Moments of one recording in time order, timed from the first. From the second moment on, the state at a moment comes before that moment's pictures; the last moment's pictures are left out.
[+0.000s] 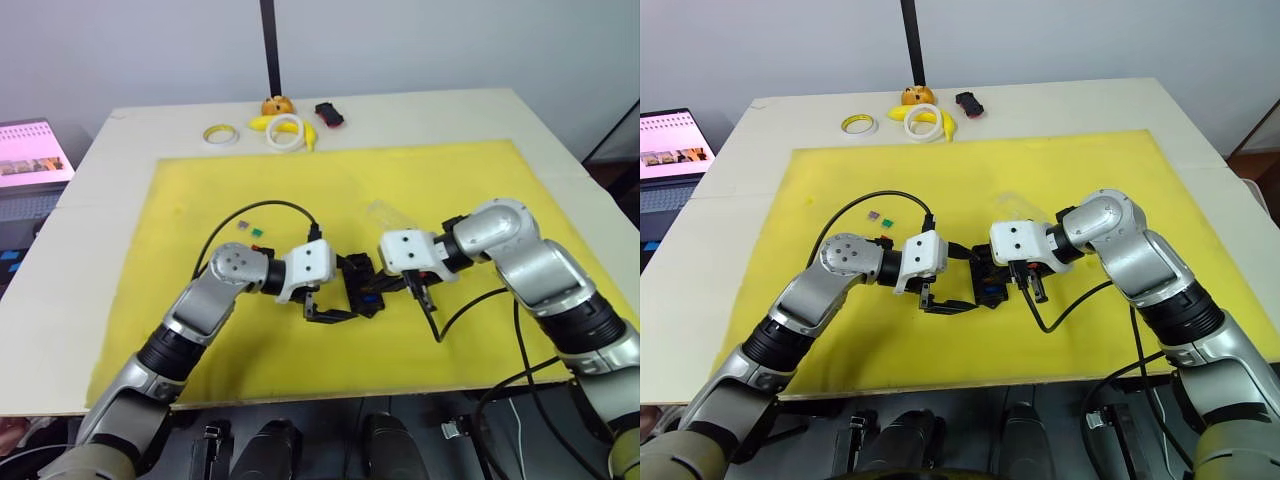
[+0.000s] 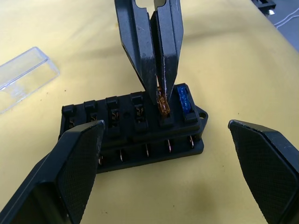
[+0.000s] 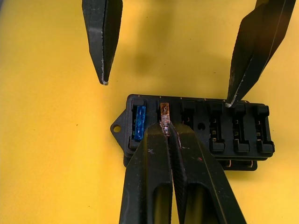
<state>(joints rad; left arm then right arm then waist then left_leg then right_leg) -0.58 0.44 -0.38 -0.06 -0.13 0.28 -1.12 -0.73 -0.81 0.39 -0.15 0.03 0.42 1.43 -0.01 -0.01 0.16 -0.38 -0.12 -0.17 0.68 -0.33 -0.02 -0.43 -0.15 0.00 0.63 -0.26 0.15</state>
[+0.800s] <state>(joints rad) -0.58 0.46 -0.37 -0.04 -0.14 0.28 -1.15 -0.63 -0.82 0.17 -0.21 0.26 0.55 1.36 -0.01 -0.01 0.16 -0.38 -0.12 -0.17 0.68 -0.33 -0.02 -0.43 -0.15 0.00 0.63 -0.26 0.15</state>
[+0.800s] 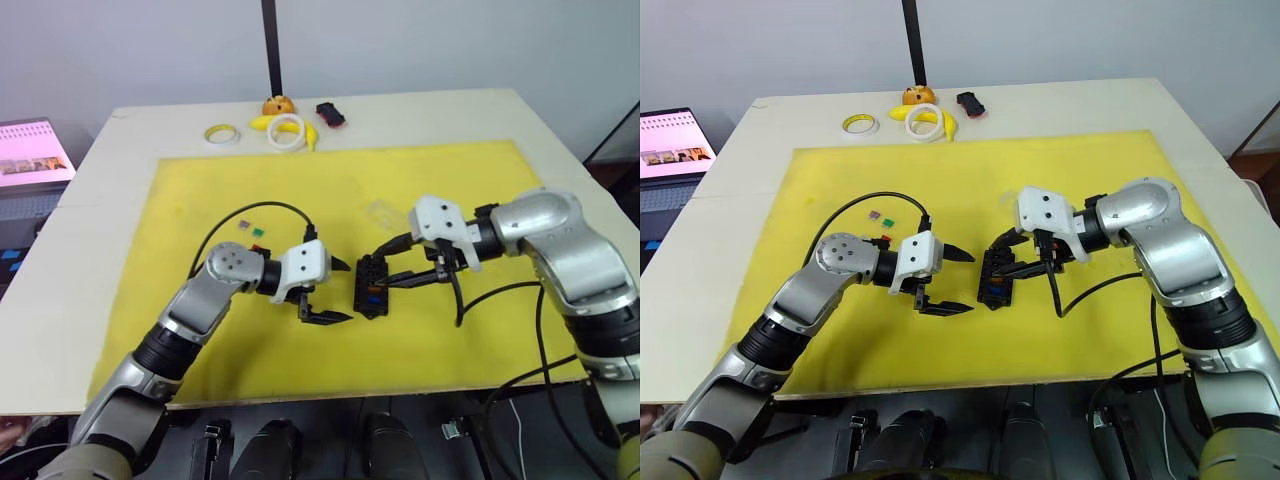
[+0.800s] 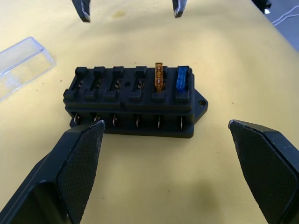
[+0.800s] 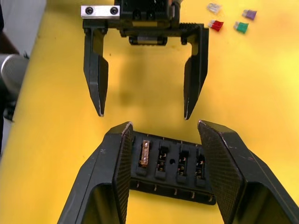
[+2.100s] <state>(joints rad) -0.60 0.43 -0.38 -0.01 -0.16 0.25 -1.17 -0.36 -0.74 0.11 -0.28 0.36 0.53 1.07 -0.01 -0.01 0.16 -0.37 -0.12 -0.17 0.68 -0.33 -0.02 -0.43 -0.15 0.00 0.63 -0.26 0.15</state>
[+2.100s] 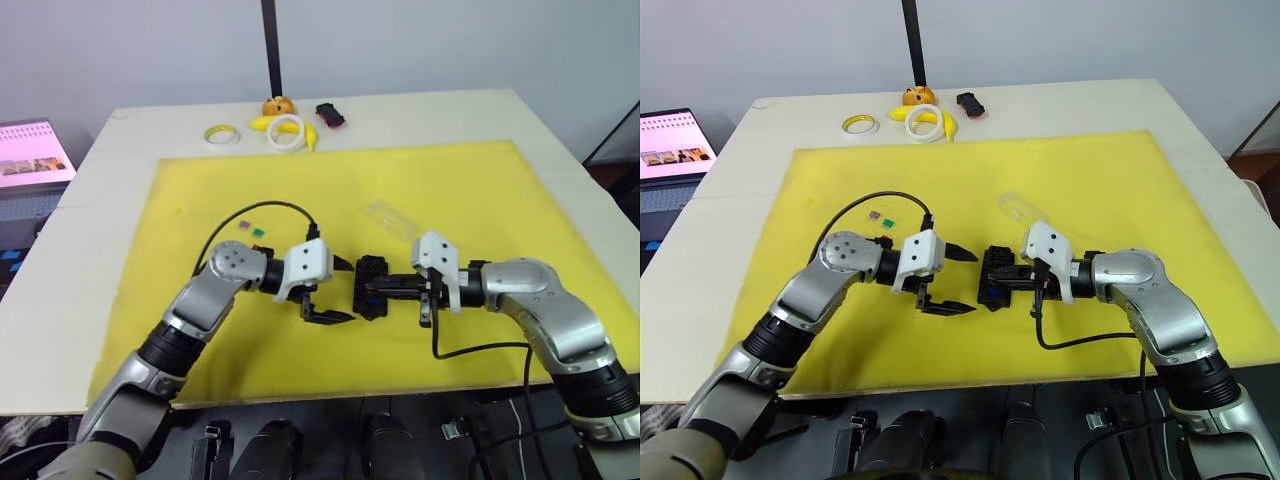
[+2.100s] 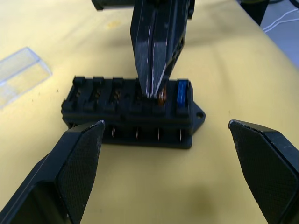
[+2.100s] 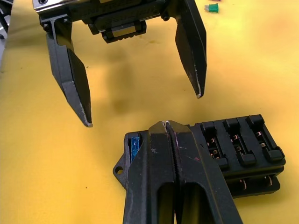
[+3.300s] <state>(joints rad) -0.62 0.41 -0.38 0.03 -0.14 0.23 -1.17 -0.31 -0.78 0.14 -0.35 0.34 0.54 1.00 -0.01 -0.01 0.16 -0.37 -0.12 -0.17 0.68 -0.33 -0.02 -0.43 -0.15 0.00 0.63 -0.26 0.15</state>
